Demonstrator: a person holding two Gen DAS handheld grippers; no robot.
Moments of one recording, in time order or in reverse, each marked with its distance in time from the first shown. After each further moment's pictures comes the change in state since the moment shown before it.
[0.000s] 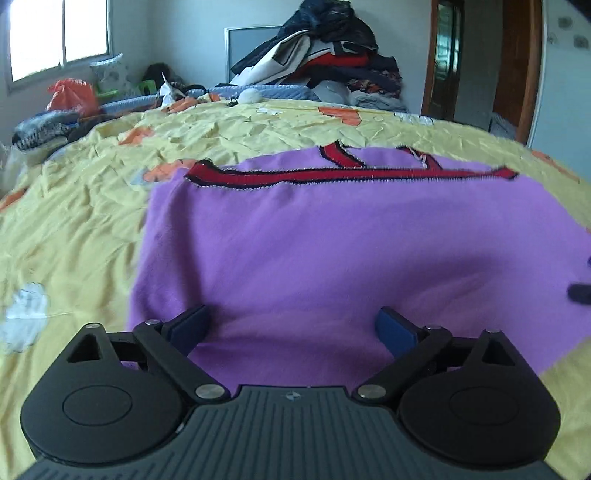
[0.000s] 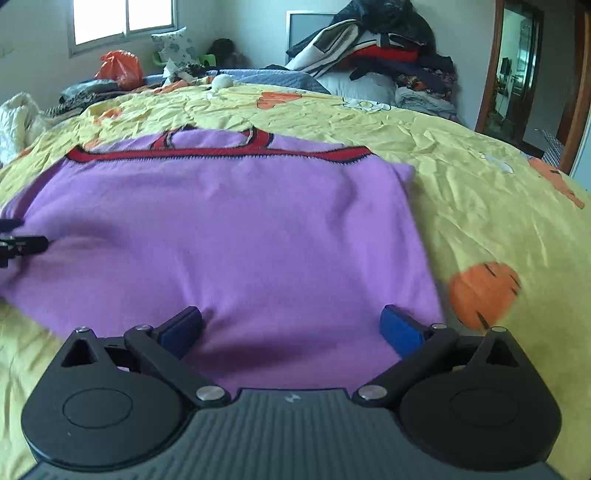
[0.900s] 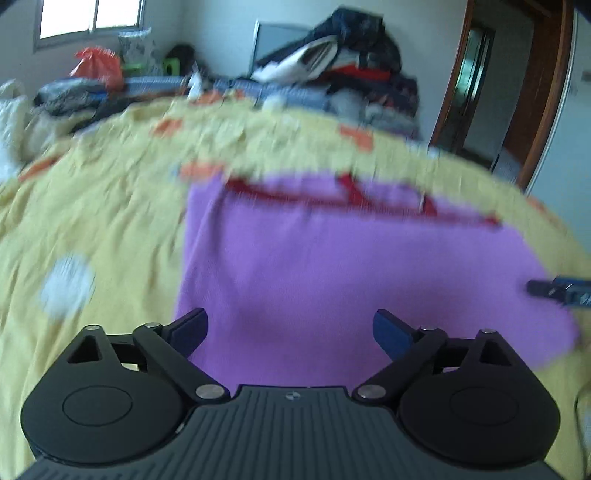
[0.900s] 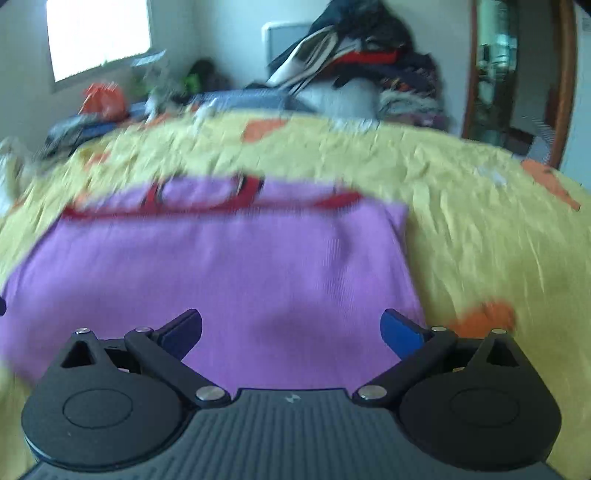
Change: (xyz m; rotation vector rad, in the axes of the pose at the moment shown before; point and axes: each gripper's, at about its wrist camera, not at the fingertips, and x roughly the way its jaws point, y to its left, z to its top) left arm -0.047 0.028 0.033 -0.172 -0.009 -0.059; right arm 0.005 0.001 0.056 0.129 -0.061 -0.006
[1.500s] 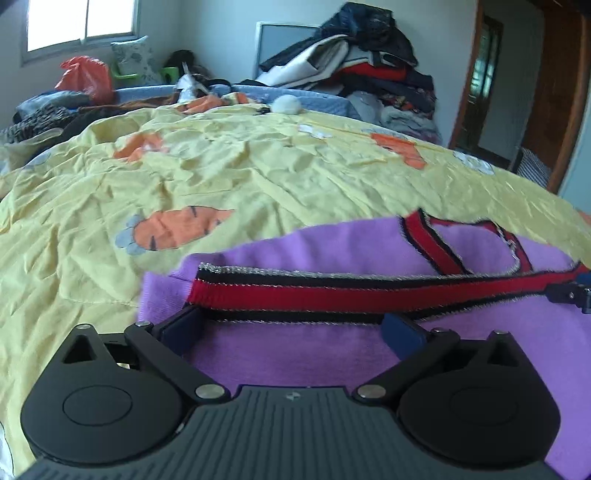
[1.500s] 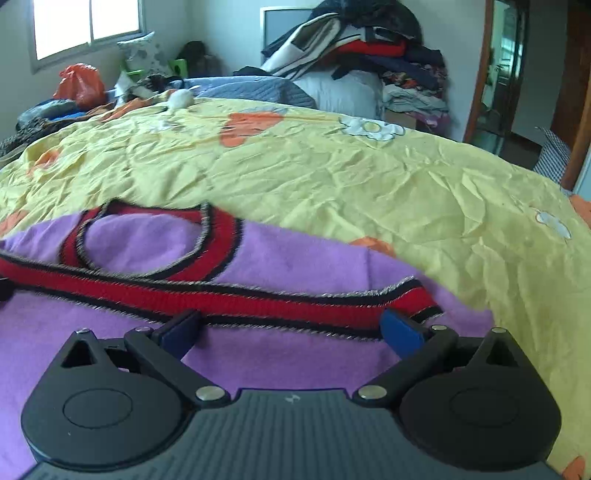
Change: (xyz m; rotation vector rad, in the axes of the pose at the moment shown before) left arm 0.152 0.023 0.060 0.032 -0.003 0.071; right arm 0.139 0.003 0.068 -0.044 0.065 -0.042
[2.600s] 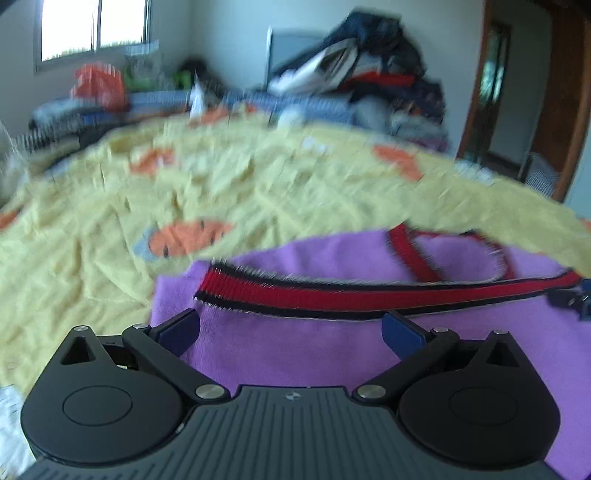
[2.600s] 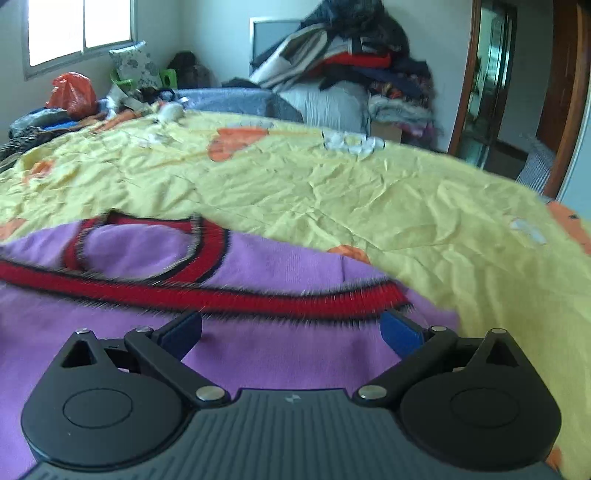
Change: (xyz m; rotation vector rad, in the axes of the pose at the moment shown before) left arm -0.049 -0.023 0.002 0.013 -0.054 0.041; right arm -0.038 0.005 -0.009 -0.013 -0.055 -0.047
